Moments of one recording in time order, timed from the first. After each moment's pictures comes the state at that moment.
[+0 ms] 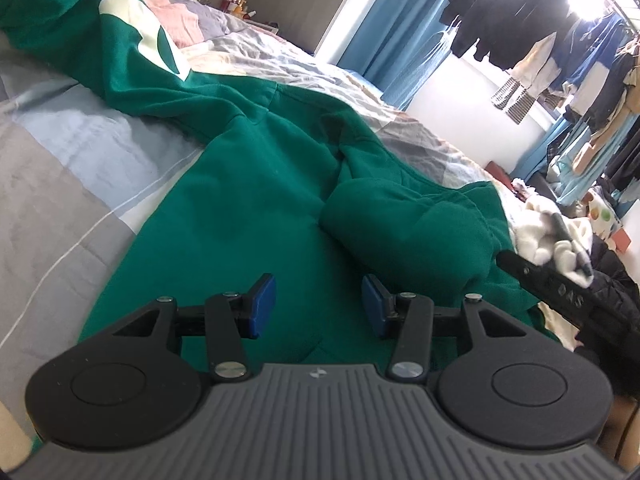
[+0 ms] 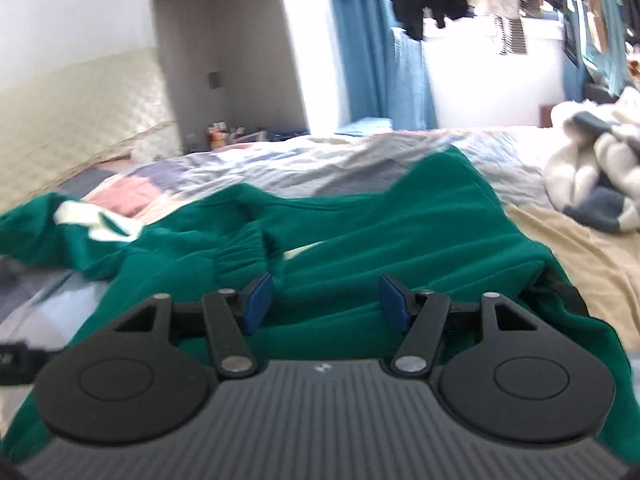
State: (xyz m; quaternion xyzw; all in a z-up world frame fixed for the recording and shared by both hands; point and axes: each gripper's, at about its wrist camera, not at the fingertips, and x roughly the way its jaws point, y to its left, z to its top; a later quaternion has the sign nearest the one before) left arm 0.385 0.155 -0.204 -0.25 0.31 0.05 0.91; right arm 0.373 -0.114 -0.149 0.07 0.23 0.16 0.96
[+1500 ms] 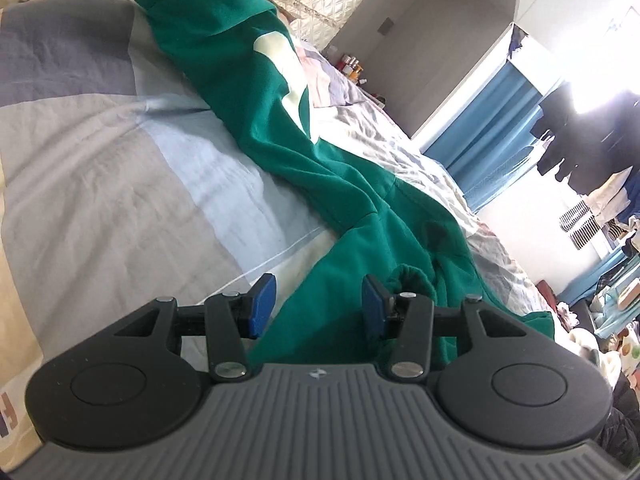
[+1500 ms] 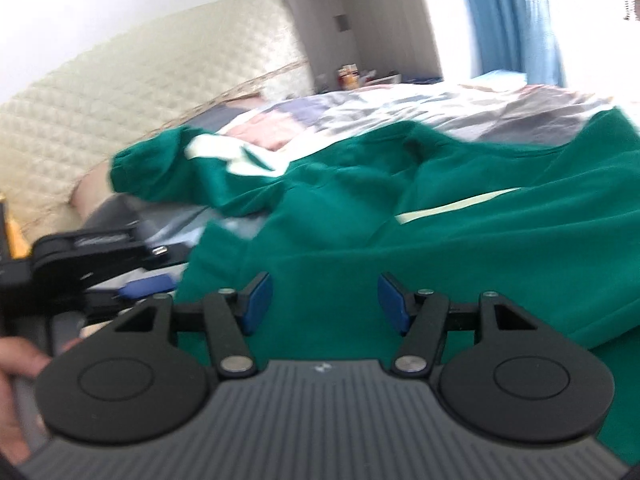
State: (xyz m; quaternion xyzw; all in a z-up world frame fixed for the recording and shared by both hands) left arm 0.354 0.233 -0.200 -0.35 0.22 0.19 0.89; right arm 0.350 -0.036 -0.144 0.05 0.29 0.34 0.89
